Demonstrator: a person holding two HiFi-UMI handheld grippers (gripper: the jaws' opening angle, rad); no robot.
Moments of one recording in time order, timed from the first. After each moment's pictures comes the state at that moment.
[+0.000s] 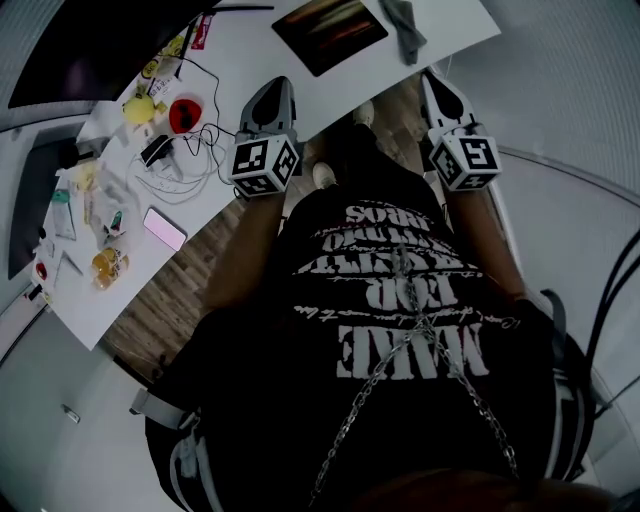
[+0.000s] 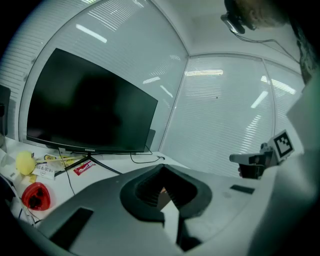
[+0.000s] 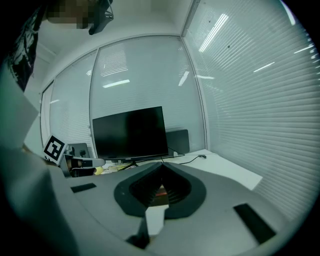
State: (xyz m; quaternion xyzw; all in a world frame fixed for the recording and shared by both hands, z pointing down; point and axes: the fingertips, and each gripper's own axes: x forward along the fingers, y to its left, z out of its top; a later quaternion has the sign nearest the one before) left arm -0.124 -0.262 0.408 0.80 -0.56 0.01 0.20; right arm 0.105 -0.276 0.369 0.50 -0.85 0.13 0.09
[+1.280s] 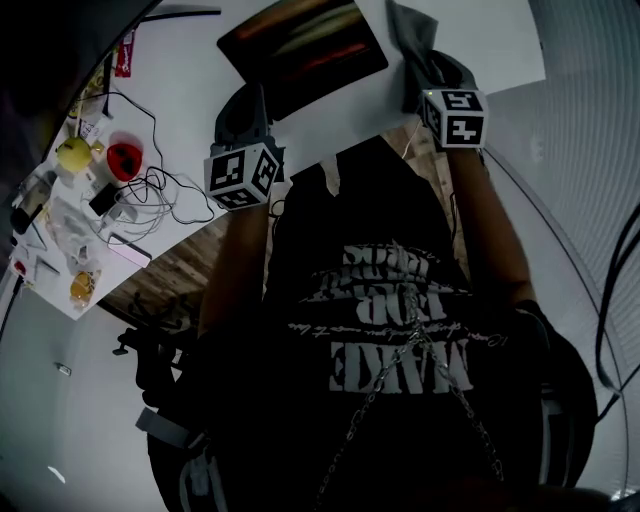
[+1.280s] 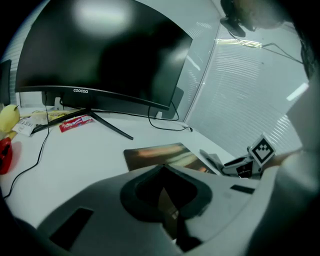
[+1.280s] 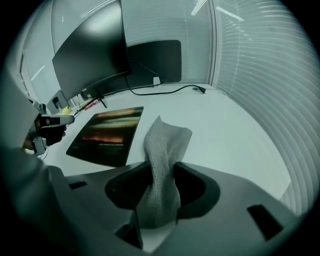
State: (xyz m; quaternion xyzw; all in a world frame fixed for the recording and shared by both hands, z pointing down) left arm -0.099 -0.404 0.590 0.71 -0.61 0.10 0.33; right arm 0.173 -0.484 0.640 0.40 -0.78 0.25 0.41
